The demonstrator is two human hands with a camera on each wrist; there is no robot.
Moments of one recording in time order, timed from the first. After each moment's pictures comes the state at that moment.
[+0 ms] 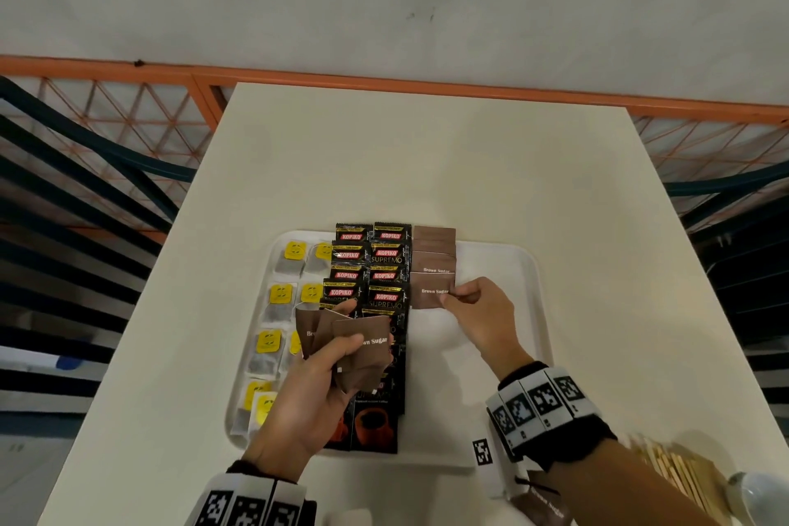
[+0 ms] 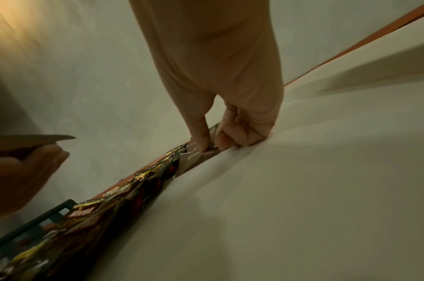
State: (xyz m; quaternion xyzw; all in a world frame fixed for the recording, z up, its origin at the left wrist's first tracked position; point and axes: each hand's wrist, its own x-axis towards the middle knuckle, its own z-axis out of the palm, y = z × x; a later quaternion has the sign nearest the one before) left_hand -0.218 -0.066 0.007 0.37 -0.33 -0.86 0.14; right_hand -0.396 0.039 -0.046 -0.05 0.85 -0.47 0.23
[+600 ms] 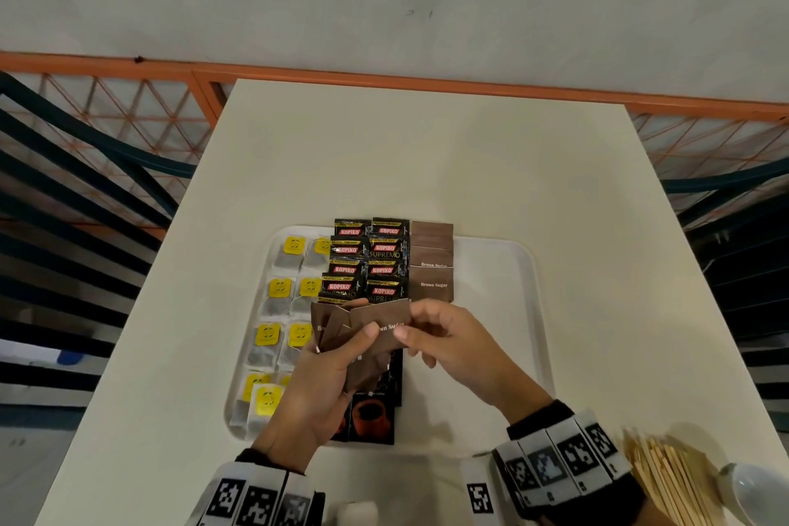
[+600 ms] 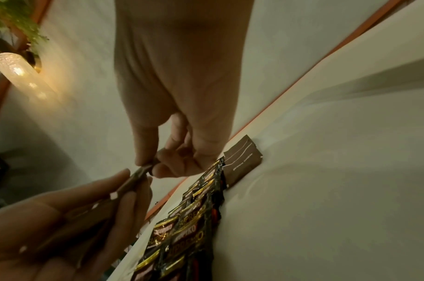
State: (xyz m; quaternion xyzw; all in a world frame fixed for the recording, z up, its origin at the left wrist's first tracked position) left_hand -0.226 -0.056 0.004 0.39 -0.38 -0.82 0.16; right_hand -0.349 0.050 0.009 -0.26 0.71 -0.48 0.45
